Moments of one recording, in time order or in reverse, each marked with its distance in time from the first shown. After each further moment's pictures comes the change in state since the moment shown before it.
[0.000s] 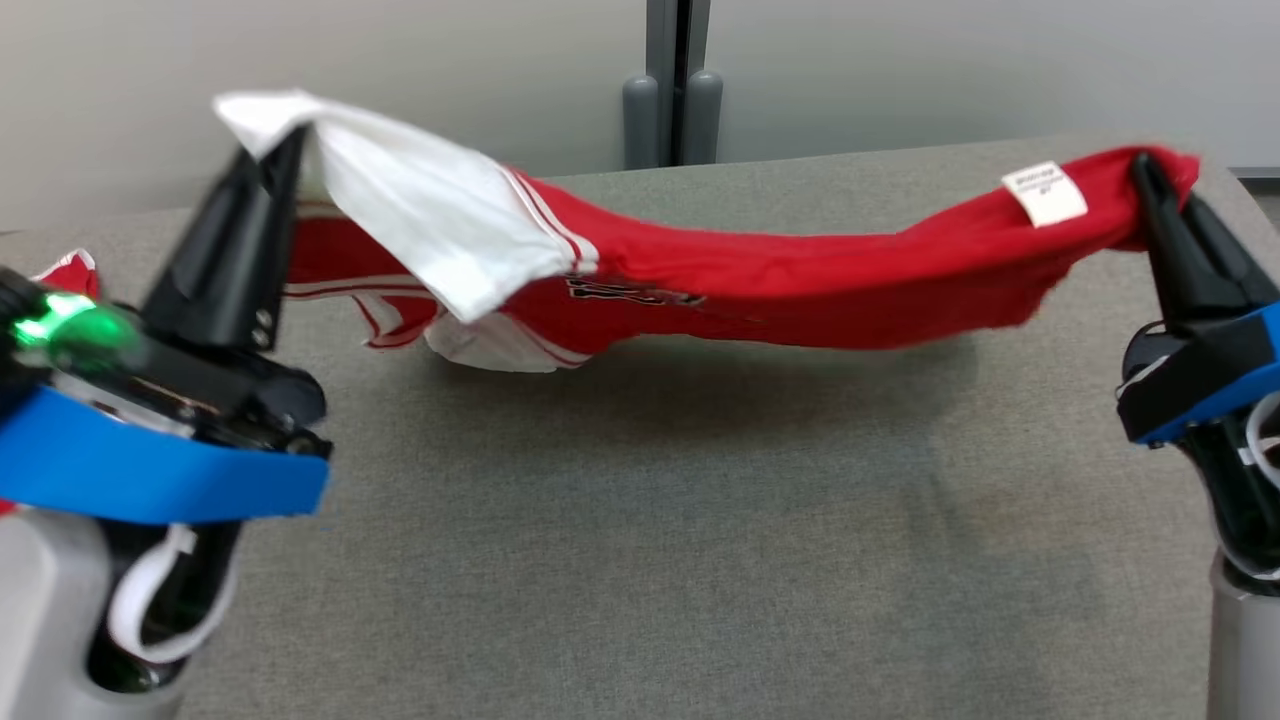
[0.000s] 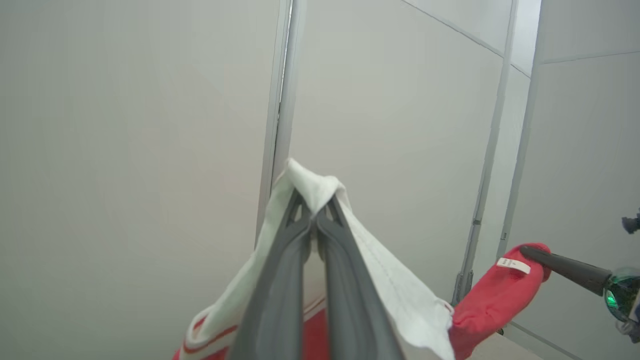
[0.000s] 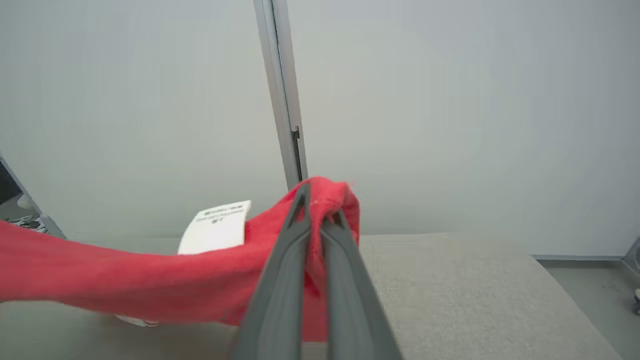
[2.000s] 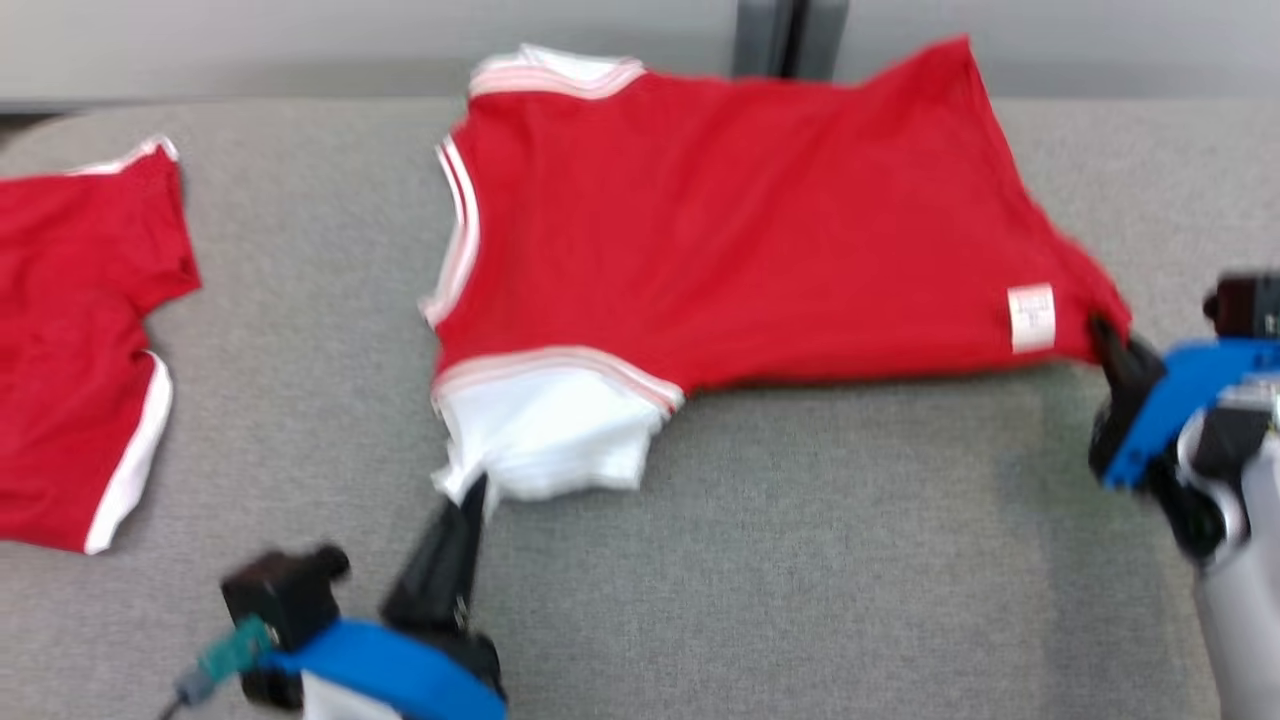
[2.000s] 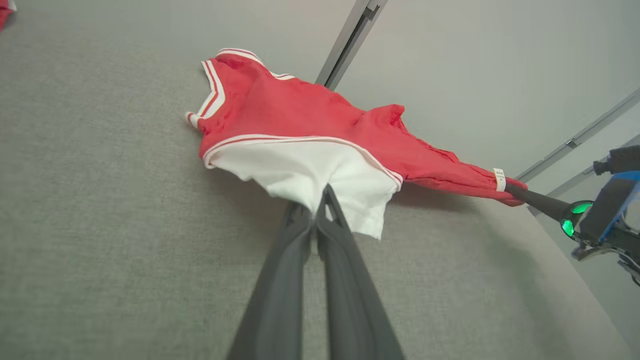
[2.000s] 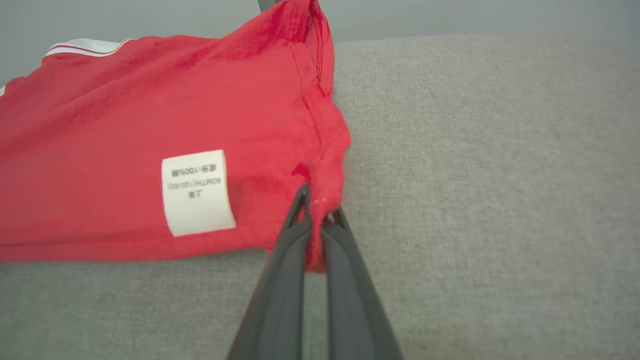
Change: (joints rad) left arm 0.262 -0.095 -0.224 0.249 -0.062 0.131 -0.098; right arm -0.184 -0.200 0.164 0.772 0.088 0.000 -0.193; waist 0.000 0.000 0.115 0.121
